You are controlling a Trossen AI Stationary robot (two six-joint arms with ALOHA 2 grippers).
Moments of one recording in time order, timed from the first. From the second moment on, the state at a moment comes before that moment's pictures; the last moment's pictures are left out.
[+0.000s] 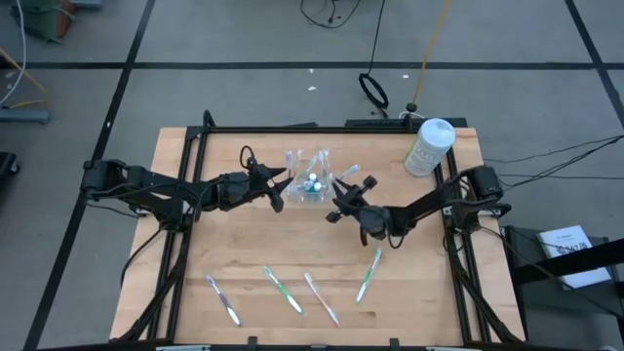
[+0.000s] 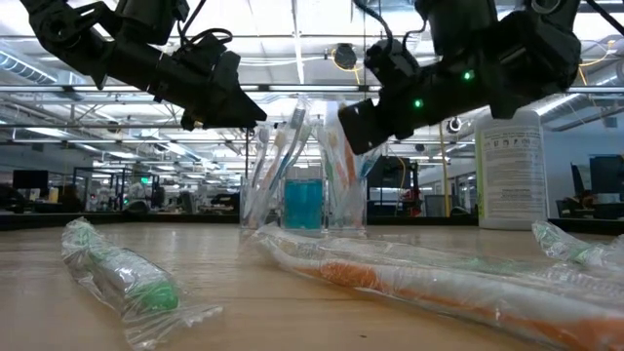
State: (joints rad) left arm 0.09 1.30 0.47 0.60 -0.44 -0.17; right arm 0.15 1.81 0.67 1.02 1.04 -0.28
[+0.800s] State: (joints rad) left arm 0.08 1.30 0.47 0.62 -0.10 -0.15; right arm 0.20 1.31 0.68 0.67 1.04 -0.37
